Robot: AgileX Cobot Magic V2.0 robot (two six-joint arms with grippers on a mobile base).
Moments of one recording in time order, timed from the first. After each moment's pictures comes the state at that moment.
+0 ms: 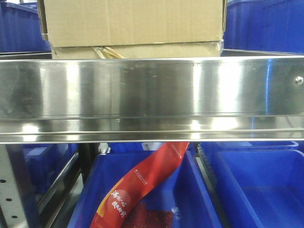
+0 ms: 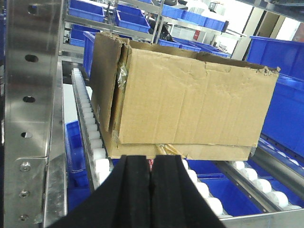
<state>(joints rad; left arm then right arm) -0.37 0.36 -0.54 0.23 0.32 -0.45 -0.07 0.00 0.00 0.03 0.06 0.02</state>
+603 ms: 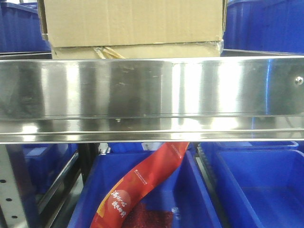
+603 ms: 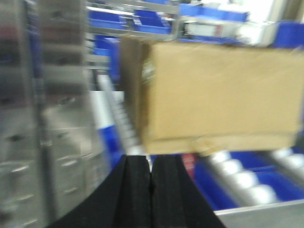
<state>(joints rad) -0.26 0.29 -0.44 0.29 0.31 -0.34 -0.07 0.00 0.00 0.02 0.06 0.02</state>
